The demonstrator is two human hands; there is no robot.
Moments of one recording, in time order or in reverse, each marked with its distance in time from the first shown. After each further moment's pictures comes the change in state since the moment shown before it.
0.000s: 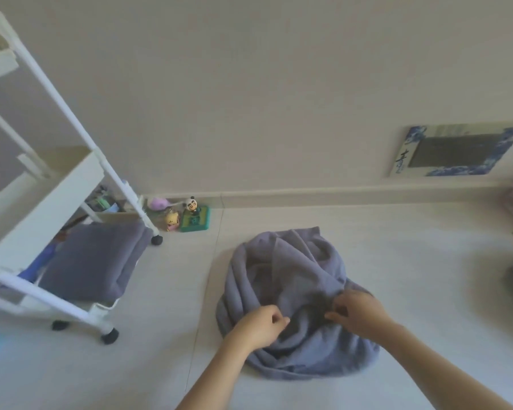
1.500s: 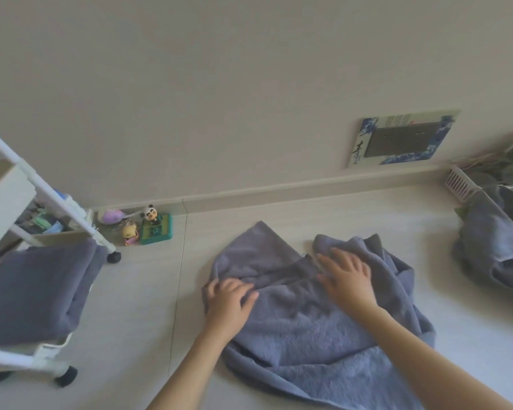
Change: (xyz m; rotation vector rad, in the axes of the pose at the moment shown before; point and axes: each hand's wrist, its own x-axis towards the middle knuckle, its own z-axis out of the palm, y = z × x) left_hand 0.054 -0.024 -0.007 0.355 0.566 0.359; right_hand 0.005 0.019 -0.004 -0.026 0.274 0.358
